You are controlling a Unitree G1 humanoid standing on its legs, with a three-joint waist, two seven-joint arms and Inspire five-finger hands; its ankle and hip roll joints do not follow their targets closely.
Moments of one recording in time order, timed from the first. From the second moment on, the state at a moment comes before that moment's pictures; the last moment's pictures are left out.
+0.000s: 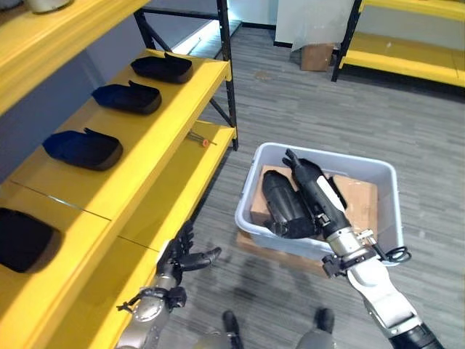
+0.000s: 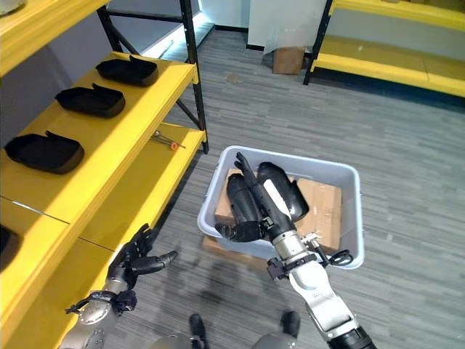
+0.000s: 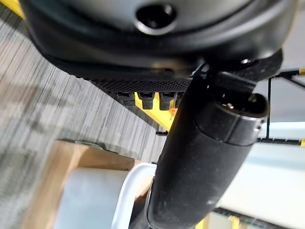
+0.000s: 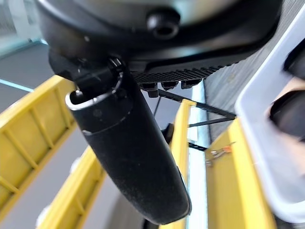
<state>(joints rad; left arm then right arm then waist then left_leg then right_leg) 0.16 0.39 -0.14 0.28 -0.49 -0.13 0.07 -0.02 -0.51 0.30 -0.17 0.06 -0.17 -0.06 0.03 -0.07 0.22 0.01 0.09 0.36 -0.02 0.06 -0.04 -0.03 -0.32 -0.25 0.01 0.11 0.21</state>
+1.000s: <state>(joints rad) 0.15 0.37 -0.24 0.28 -0.51 -0.12 0.01 0.06 -0.69 0.08 -0.07 -0.12 -0.18 -0.14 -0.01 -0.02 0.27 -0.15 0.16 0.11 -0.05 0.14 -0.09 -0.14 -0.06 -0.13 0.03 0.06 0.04</state>
